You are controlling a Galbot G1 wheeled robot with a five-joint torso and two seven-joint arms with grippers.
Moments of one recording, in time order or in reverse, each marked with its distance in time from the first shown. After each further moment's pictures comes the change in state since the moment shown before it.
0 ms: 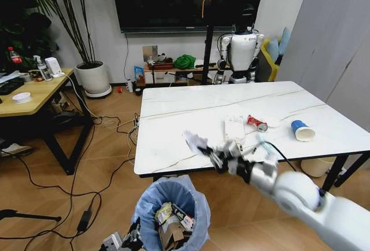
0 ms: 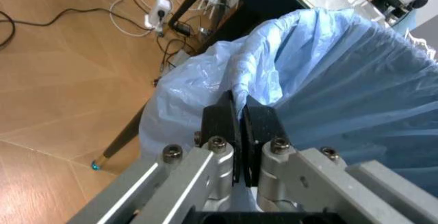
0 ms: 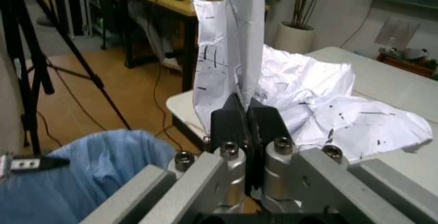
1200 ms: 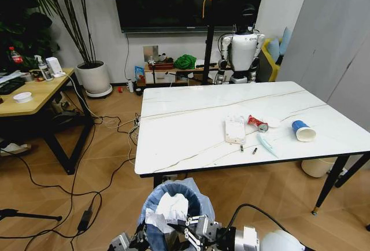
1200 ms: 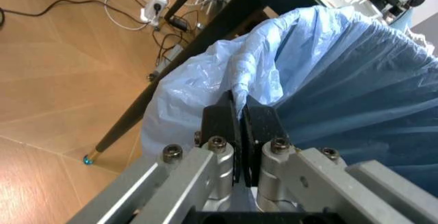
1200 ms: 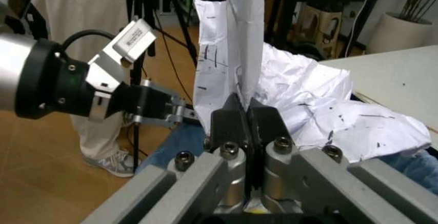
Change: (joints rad) left arm -0.009 -0.041 0.010 0.041 0.020 -0.007 0.034; right arm -0.107 0.149 -0.215 -0.018 -0.325 0.063 -0.126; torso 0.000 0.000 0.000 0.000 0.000
